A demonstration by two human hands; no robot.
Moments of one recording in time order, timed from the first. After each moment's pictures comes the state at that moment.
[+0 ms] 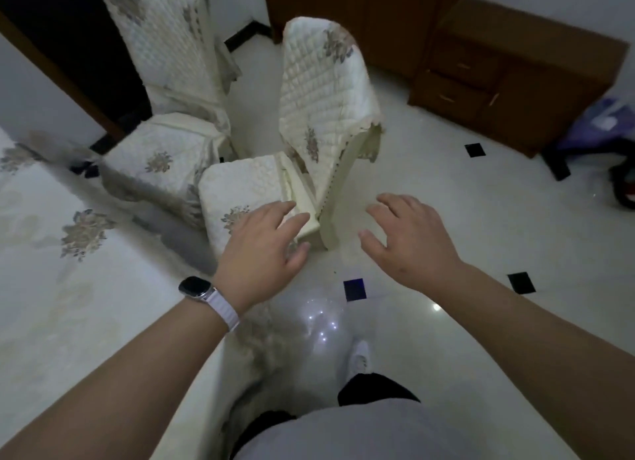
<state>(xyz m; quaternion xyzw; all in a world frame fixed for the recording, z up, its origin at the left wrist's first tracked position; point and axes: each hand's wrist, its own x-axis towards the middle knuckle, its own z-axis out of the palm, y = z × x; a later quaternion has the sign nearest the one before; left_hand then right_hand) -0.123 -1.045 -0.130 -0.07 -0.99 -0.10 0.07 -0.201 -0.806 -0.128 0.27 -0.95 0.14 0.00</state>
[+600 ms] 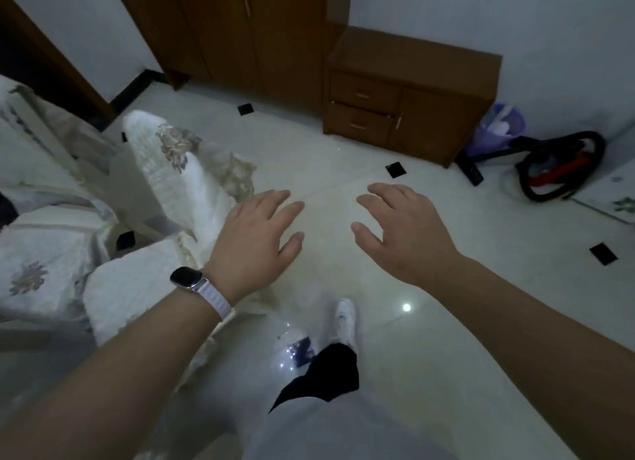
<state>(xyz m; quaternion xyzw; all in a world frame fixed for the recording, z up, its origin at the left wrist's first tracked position) -0.451 -0.879 -0.122 -0.19 -0.97 -0.11 0.07 -0.462 -0.628 -0.112 0.19 -0.97 0.15 0.07</state>
